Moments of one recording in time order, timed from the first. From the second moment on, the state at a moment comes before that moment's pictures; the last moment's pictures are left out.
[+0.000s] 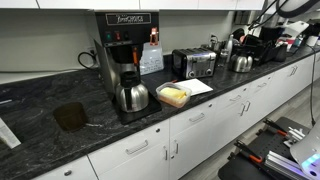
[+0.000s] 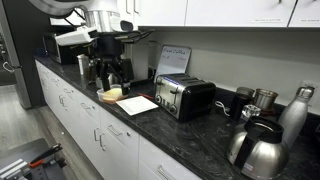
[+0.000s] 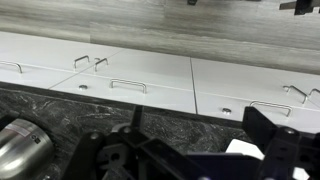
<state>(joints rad) -0.11 -0.68 -0.16 -2.71 -0.25 2.12 -0.25</state>
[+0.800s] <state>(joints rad) 0.03 -0.42 -0.03 -2.64 -0.25 2.48 -0.19</state>
